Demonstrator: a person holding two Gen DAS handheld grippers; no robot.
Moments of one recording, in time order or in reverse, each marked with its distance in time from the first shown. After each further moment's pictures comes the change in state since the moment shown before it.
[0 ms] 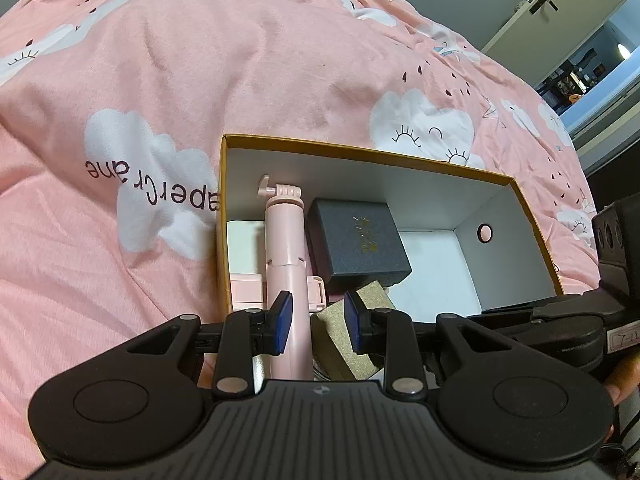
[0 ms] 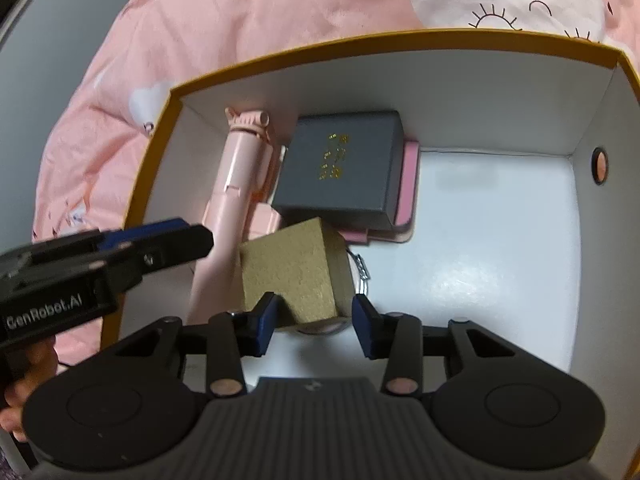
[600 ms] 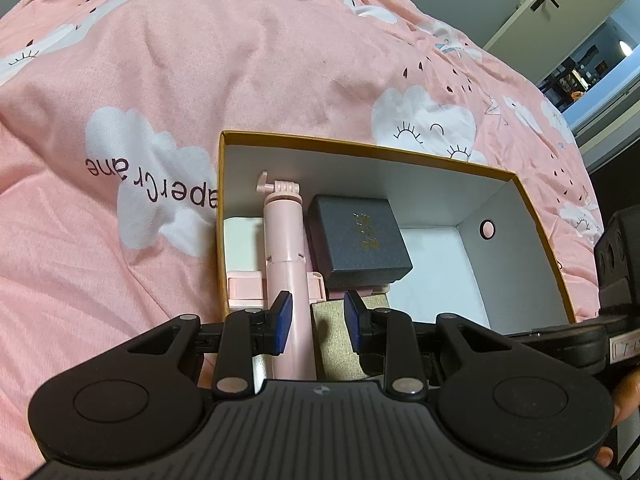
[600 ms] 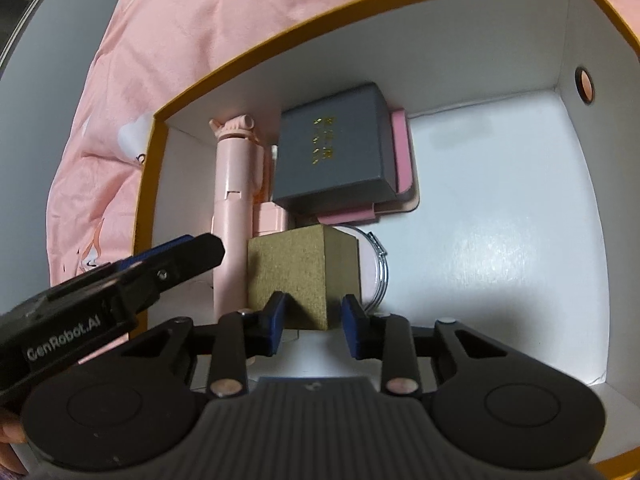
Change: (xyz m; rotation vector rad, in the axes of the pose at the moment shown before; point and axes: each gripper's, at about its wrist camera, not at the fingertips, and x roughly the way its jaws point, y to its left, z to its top) left arm 0.000 -0.003 -0.003 0.007 0.006 0.010; right arm 0.001 -0.004 -0.014 0.208 -0.015 0.047
